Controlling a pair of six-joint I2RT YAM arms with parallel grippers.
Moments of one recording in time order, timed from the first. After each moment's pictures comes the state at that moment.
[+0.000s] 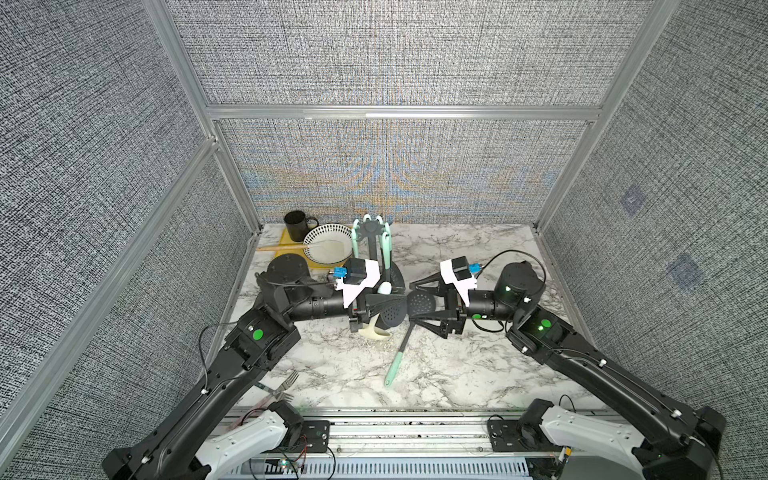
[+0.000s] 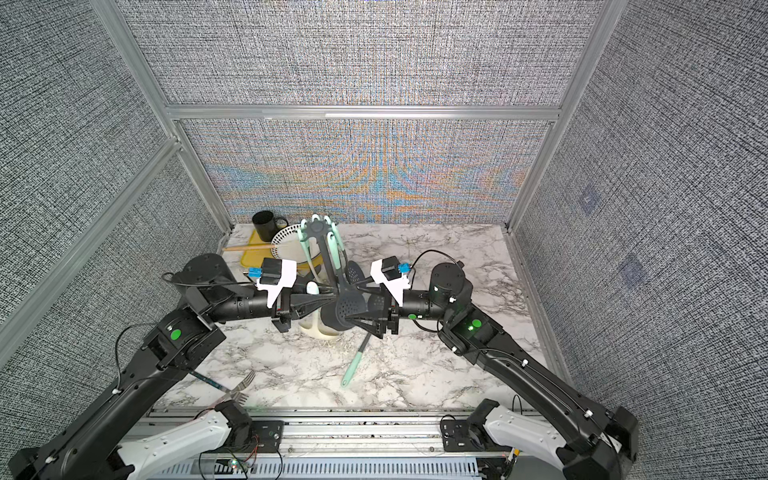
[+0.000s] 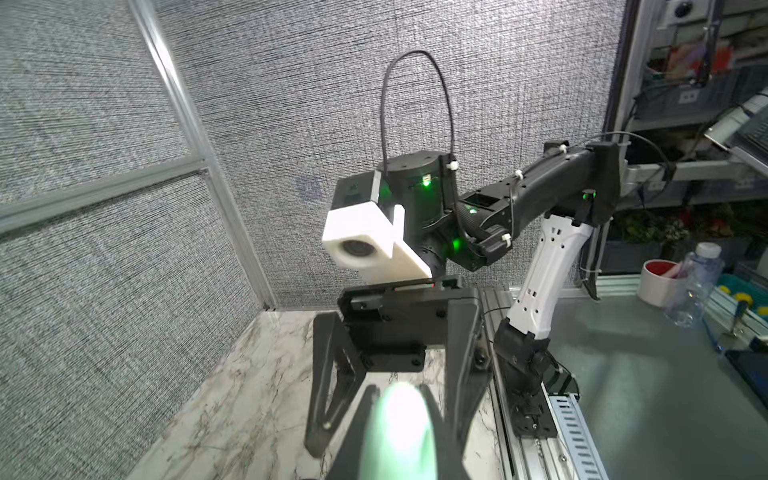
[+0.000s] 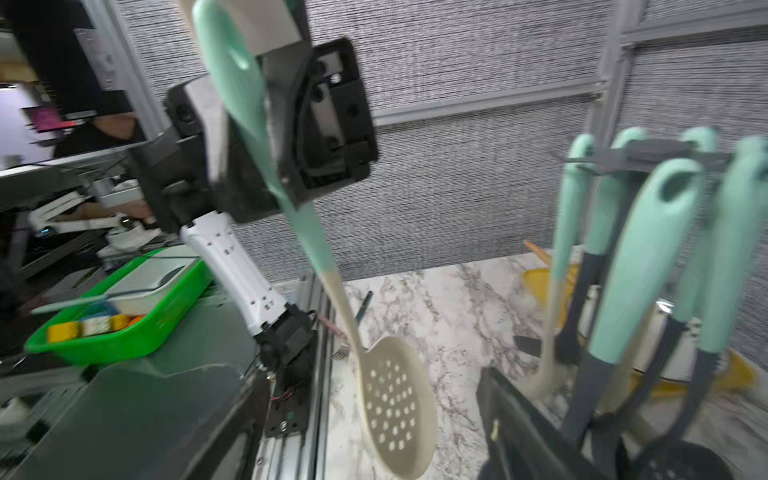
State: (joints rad) left arm -0.71 0.99 1.21 -0.26 0.85 0.19; right arm 0.71 1.06 0.97 0.08 -0.84 0.10
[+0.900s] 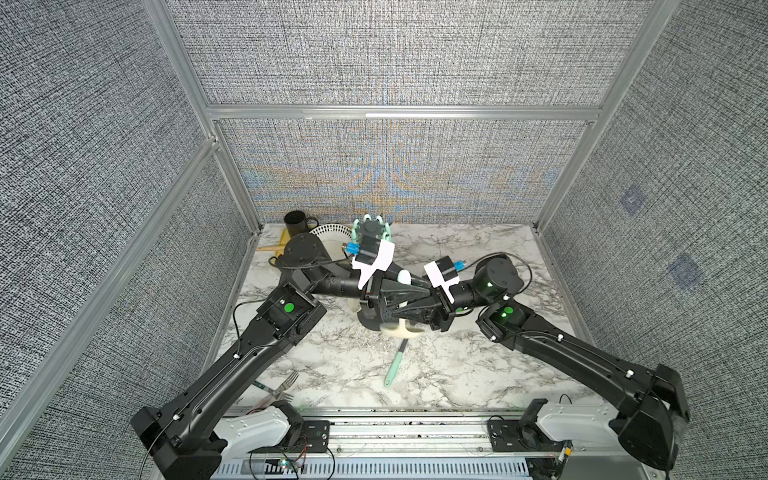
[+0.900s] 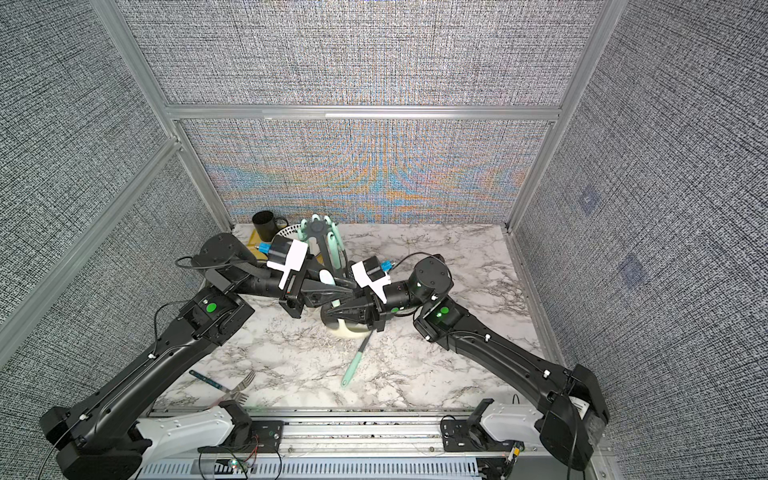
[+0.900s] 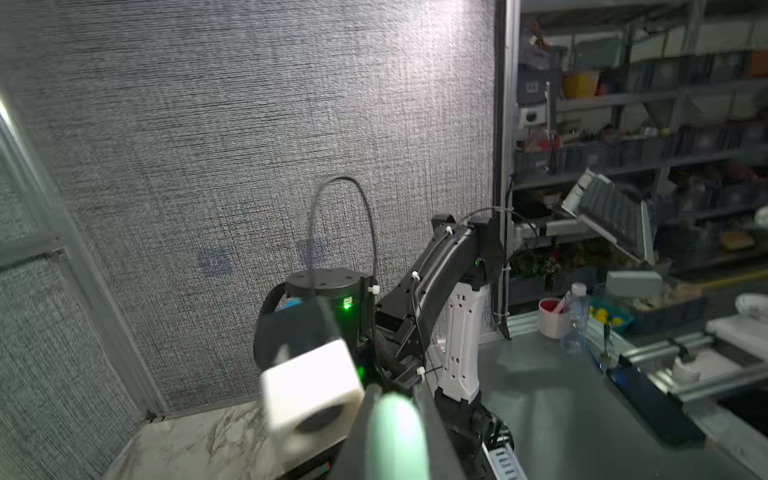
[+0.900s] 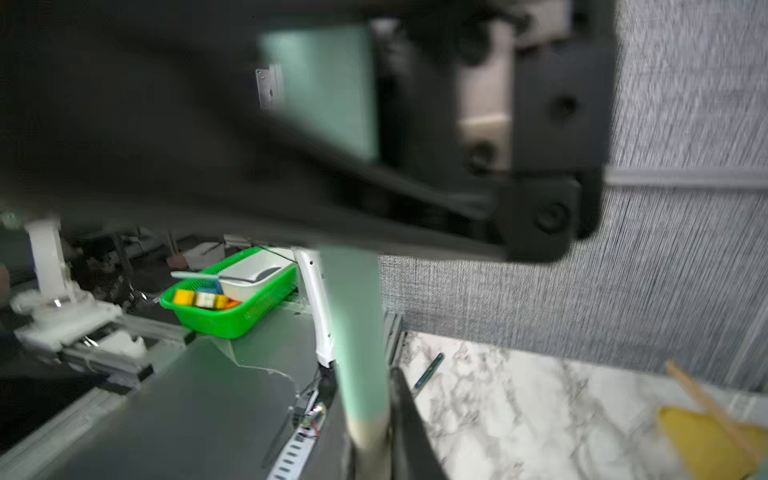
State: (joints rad) left arm -0.73 1.14 1.28 0.08 1.06 -0.10; right arm 0.78 1.24 0.99 0.57 -1.03 0.24
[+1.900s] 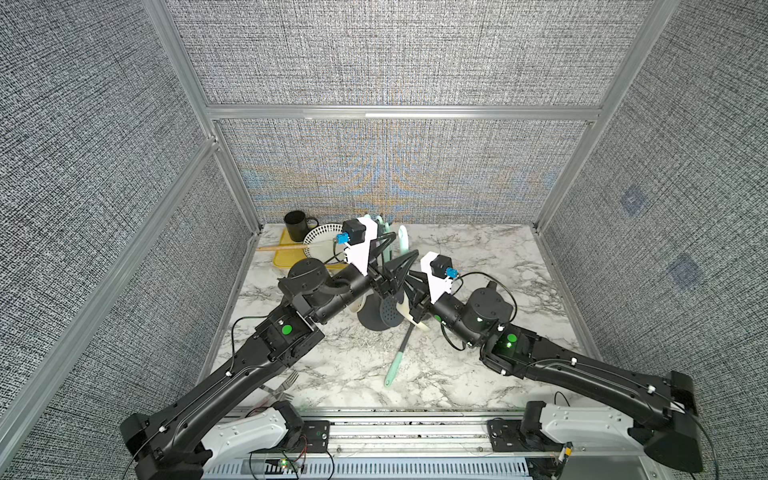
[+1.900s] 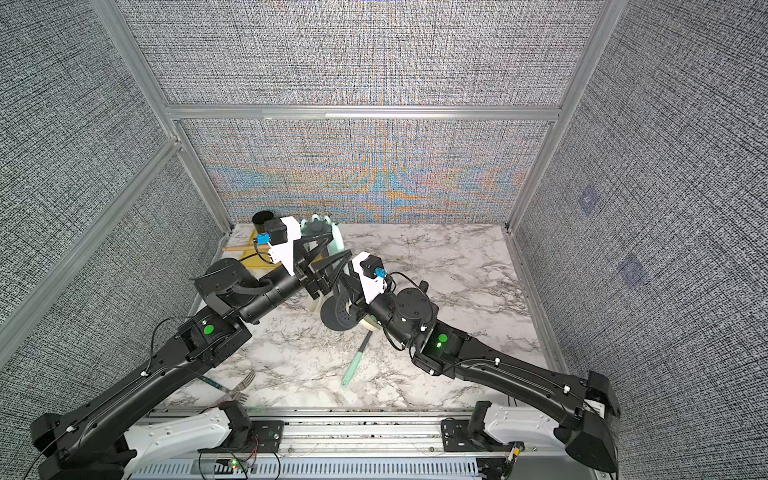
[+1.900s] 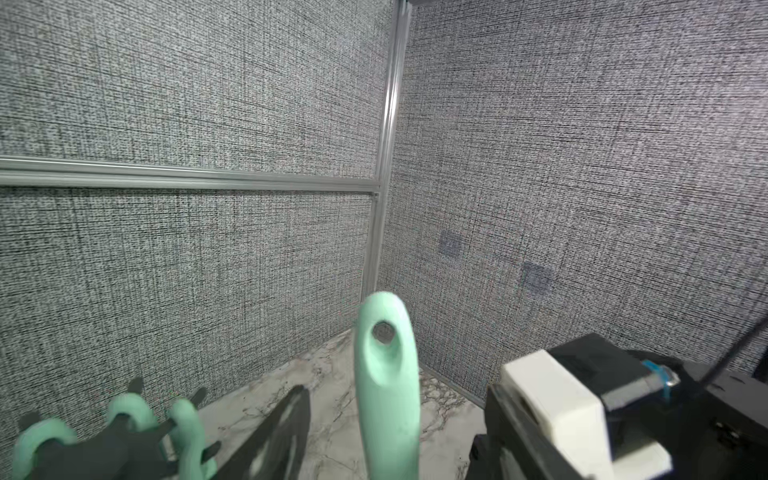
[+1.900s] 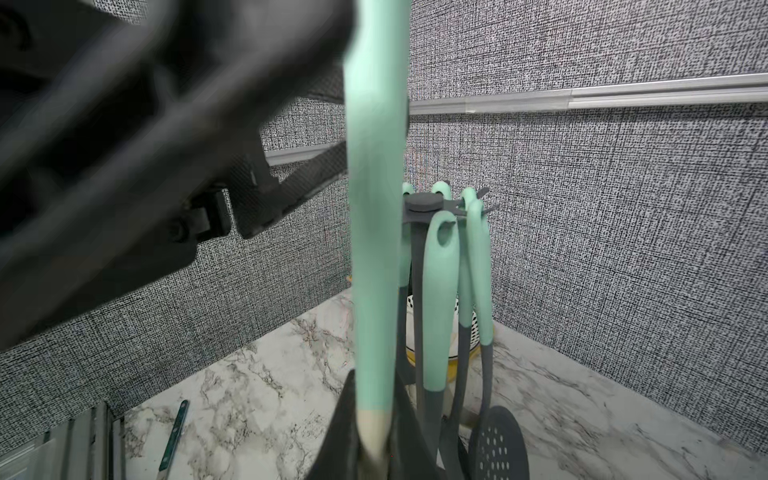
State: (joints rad) left arm -0.86 1.05 1.15 0.06 0.08 -0.17; right arm 1.05 1.15 0.96 0.30 0.24 0.03
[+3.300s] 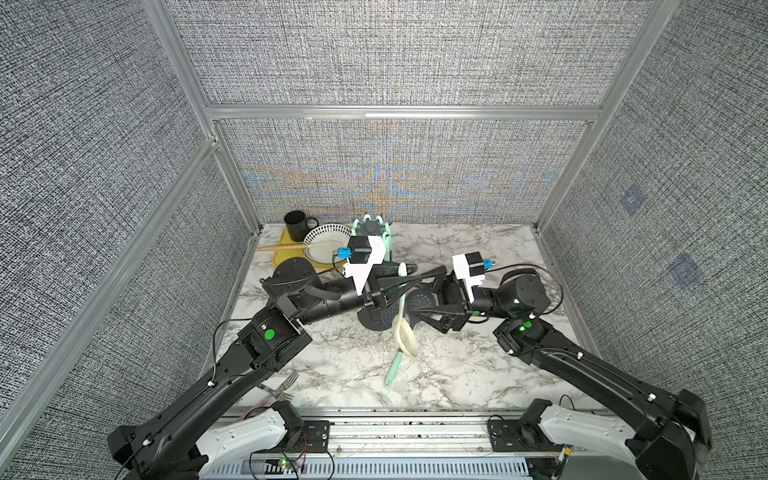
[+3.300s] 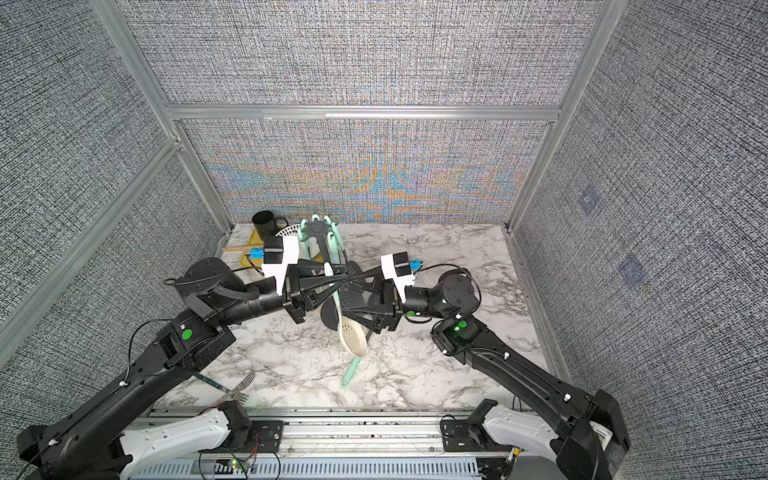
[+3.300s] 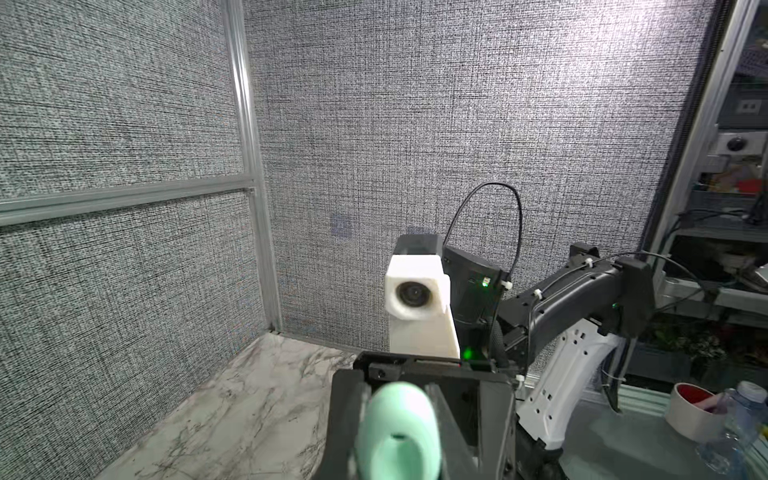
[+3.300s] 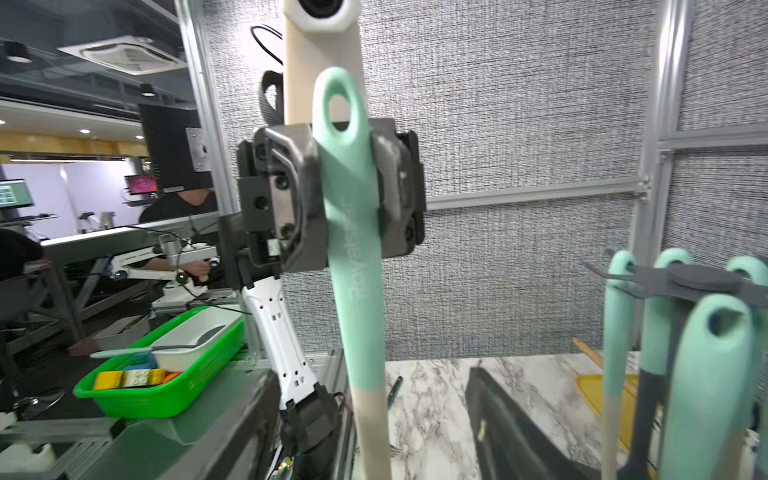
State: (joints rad) left arm -0.86 1.00 1.21 -0.06 0.53 -0.11; right arm 0.72 1.11 0.86 0.68 -0.86 0.42
